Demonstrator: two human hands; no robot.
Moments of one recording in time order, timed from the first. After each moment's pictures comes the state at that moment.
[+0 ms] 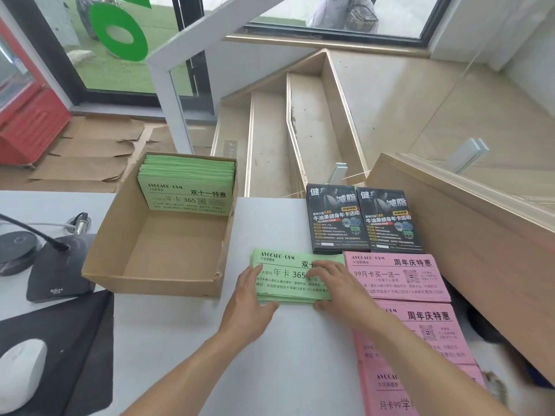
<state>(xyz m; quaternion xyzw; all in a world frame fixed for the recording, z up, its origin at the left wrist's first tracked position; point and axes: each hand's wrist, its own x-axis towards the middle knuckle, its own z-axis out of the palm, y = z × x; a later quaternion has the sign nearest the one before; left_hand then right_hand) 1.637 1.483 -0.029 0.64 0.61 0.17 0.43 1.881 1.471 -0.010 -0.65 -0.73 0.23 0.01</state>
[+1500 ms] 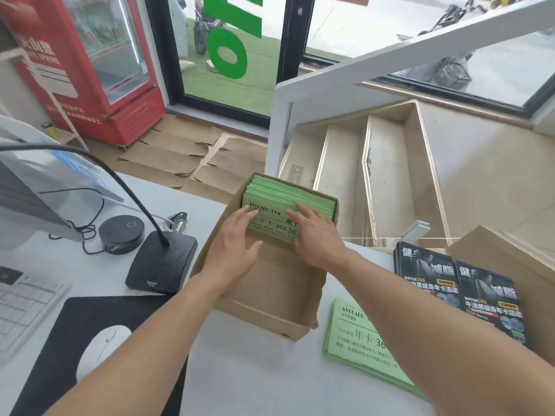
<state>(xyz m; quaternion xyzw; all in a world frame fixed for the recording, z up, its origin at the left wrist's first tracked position) 1.456 1.629 0.033 0.66 0.66 0.30 0.22 1.653 1.681 0.063 -0.57 -0.82 0.11 -0.01</state>
